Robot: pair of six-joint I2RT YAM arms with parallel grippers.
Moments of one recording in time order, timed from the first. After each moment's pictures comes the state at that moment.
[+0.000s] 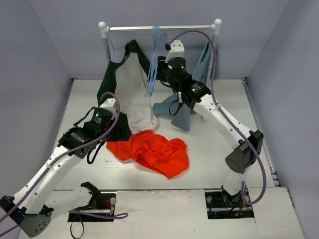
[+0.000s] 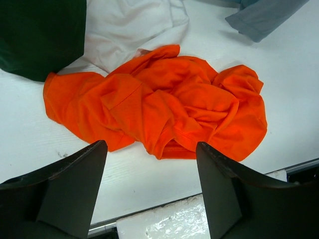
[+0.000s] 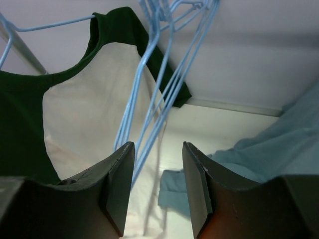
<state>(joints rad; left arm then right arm) -0.60 0.99 1.16 -0.90 -0.13 -0.50 0.68 1.75 1.83 -0.26 0.39 0.20</state>
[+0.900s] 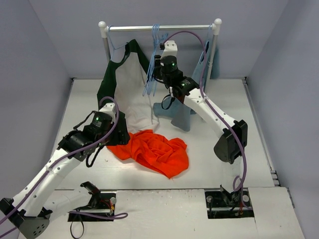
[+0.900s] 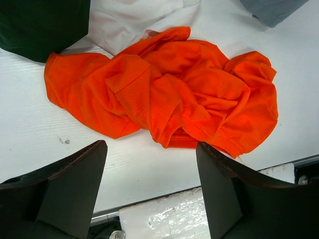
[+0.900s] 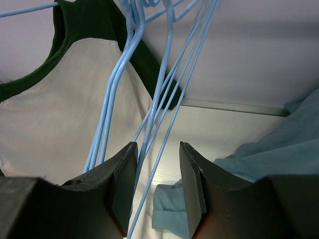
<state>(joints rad) -0.60 0.94 1.09 -0.93 -0.13 -0.52 0.64 1.96 1.97 -0.23 0.41 0.20</state>
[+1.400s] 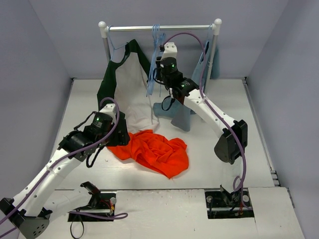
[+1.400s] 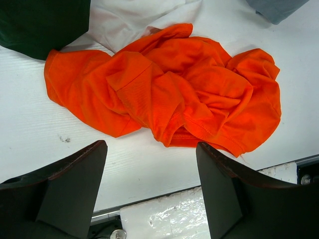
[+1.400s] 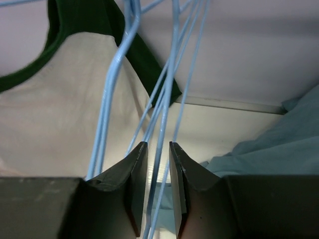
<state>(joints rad) -0.60 0.94 1.08 -0.93 -0.13 -0.52 0.64 1.96 1.94 -0.22 0.42 0.19</state>
